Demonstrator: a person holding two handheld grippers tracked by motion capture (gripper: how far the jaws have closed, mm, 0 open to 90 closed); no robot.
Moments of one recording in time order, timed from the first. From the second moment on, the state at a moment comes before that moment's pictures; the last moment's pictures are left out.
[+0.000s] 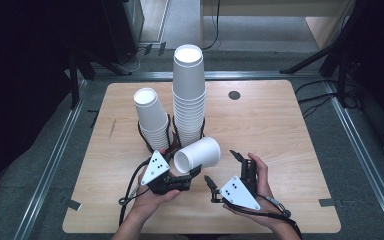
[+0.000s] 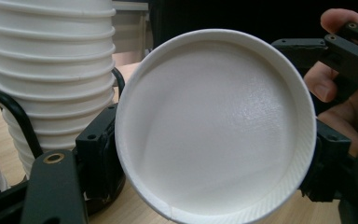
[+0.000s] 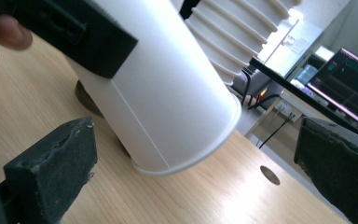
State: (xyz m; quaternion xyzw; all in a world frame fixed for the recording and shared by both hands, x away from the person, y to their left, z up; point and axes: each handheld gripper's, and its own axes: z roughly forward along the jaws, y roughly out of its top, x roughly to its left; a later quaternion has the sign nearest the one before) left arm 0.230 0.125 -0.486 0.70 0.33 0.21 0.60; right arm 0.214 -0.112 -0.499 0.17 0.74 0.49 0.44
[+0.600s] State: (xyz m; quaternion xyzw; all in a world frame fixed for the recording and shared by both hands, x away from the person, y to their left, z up) left arm 0.228 0.124 -0.491 0.66 0.33 0.23 0.63; right arm 0.212 -0.112 -0.486 0.34 0.68 0.56 0.32
